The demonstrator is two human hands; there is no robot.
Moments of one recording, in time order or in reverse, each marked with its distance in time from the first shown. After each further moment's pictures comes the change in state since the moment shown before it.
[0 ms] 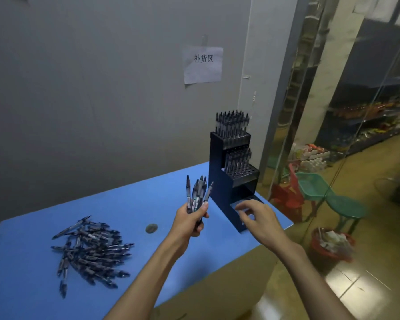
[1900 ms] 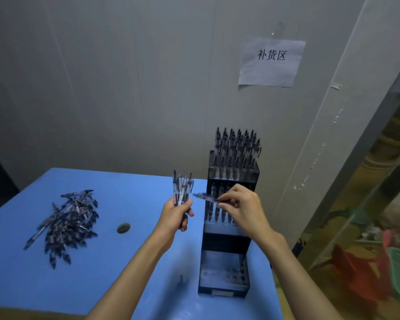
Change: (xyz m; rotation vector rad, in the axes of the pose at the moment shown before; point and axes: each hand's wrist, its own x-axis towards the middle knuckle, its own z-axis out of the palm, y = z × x) left_hand 0.185 0.003 0.134 -0.024 0.623 0.091; right_hand 0.282 0.132 -0.038 0.262 -0.195 -0.644
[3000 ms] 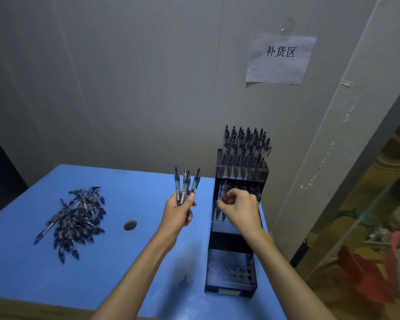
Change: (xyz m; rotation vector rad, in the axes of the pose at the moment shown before) left_hand -0.006 0.002 -0.009 0.004 0.071 0.114; right_hand 0.011 -0.008 0.039 -0.038 0.027 0.388
